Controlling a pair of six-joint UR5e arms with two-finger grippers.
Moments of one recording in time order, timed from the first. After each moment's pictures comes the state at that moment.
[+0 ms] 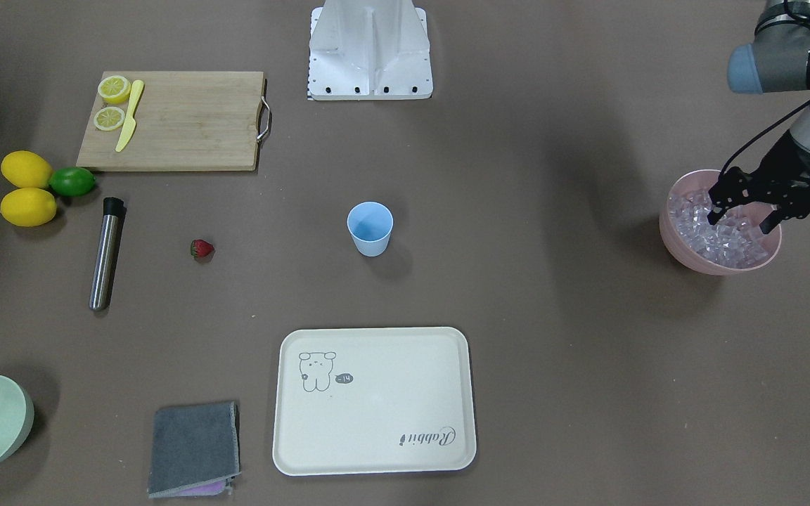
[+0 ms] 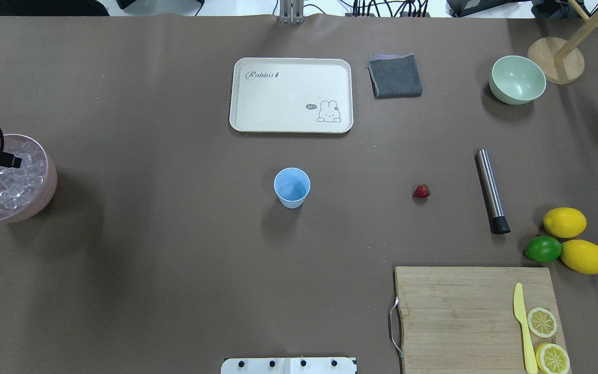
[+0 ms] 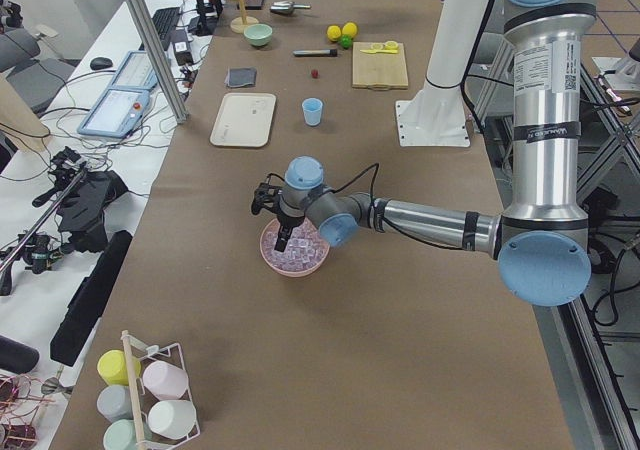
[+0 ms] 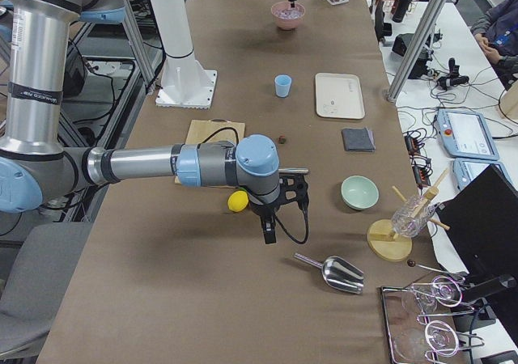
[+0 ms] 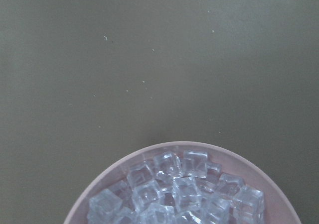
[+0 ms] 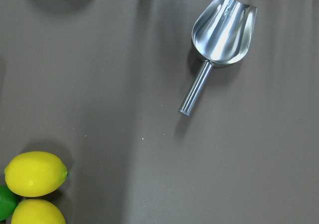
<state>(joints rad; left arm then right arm) -1.04 -1.50 -1.71 -2.27 -2.11 -0.65 1.63 -1.77 1.90 -1.60 2.34 -0.13</state>
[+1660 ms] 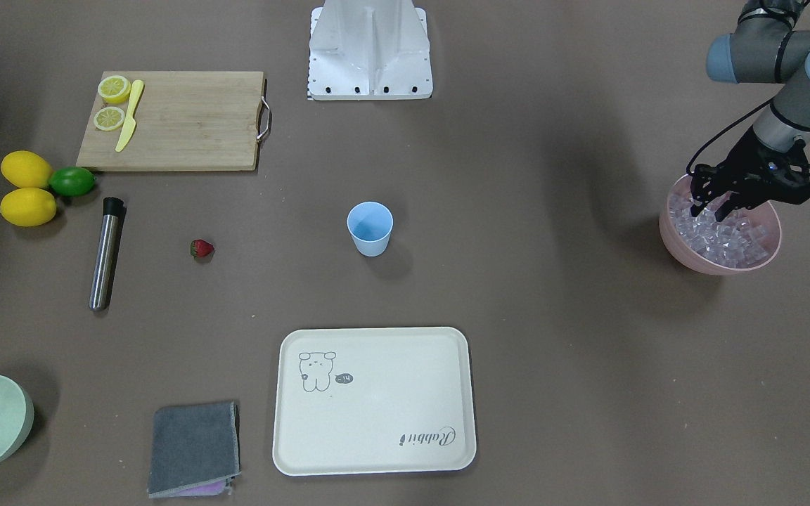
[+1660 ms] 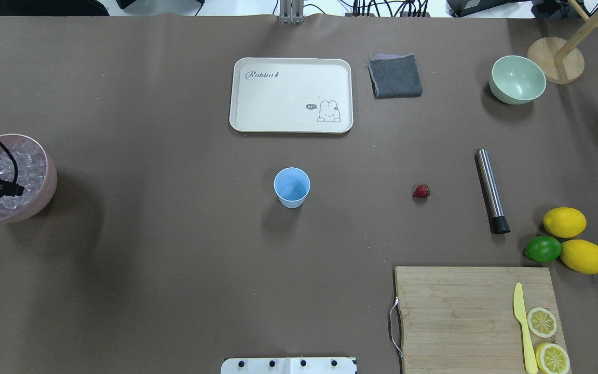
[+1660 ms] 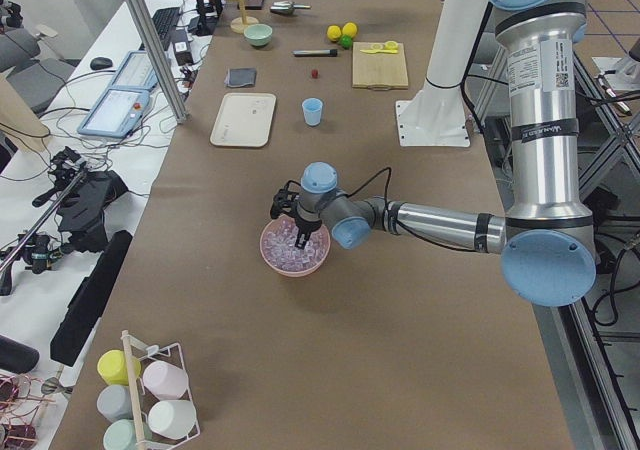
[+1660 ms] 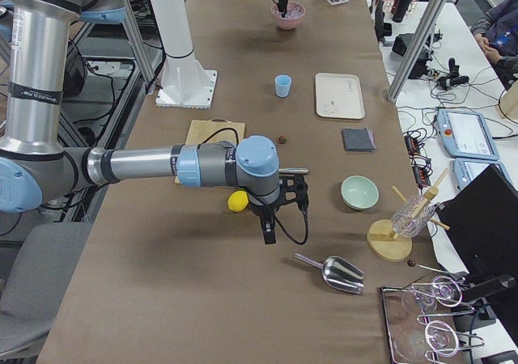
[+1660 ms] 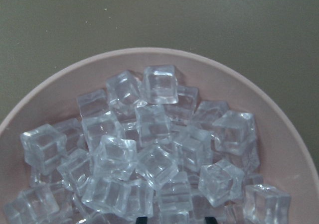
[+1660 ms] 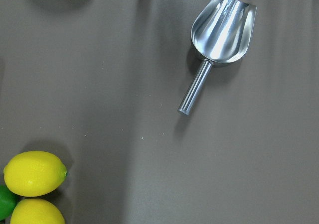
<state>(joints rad) -0.96 -1.44 -1.73 -2.27 -2.09 -0.64 1.63 -1.77 1.90 -1.60 2.34 -0.14</state>
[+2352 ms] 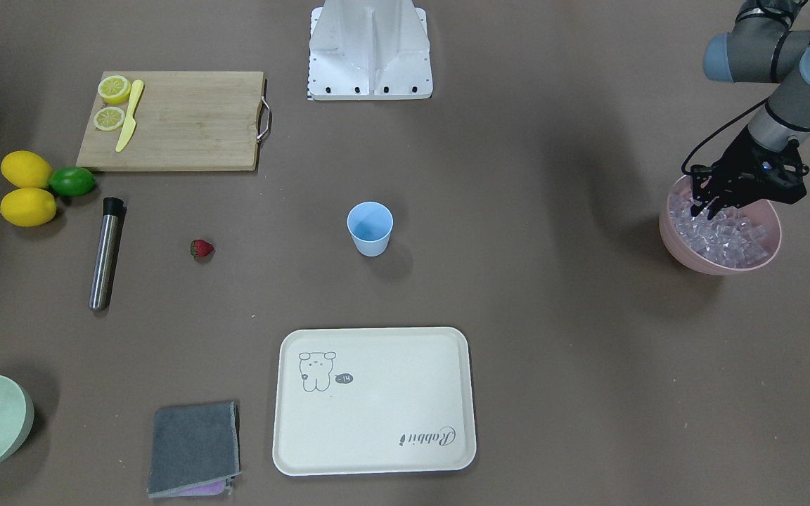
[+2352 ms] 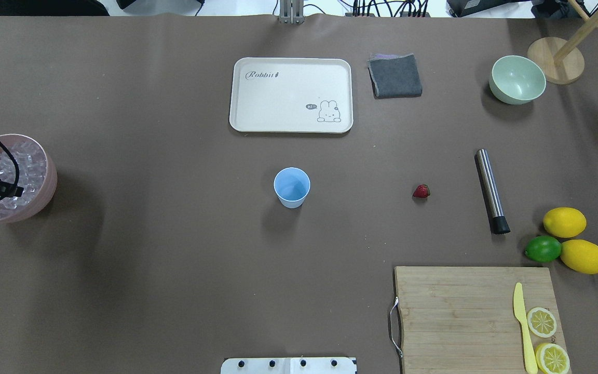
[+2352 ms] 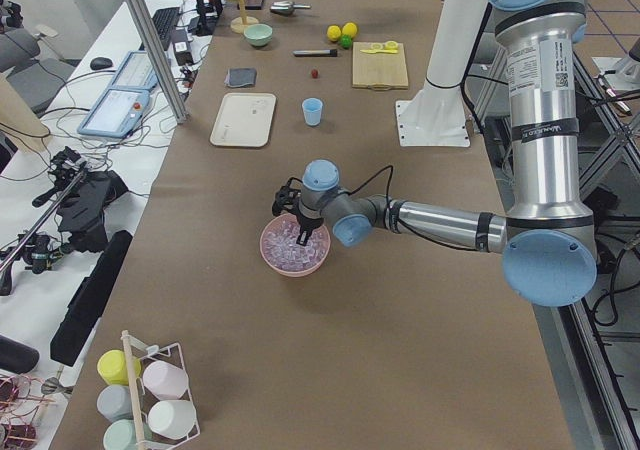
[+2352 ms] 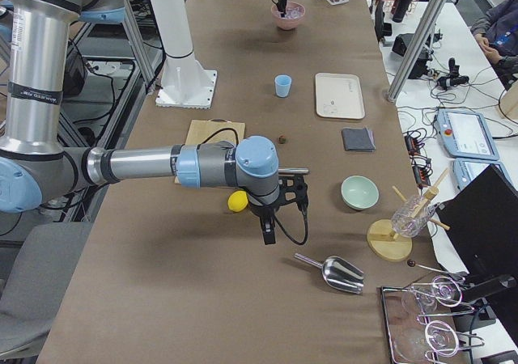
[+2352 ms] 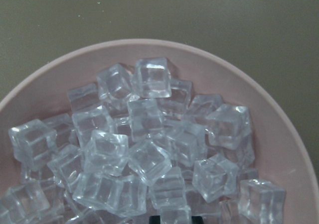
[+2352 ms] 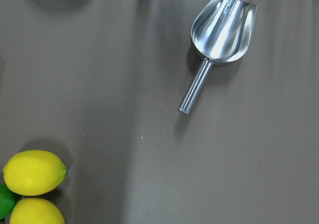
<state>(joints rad) -0.96 -1.43 -1.76 -2.27 -2.11 -0.64 1.63 -1.78 1.90 -1.60 2.34 -0.14</state>
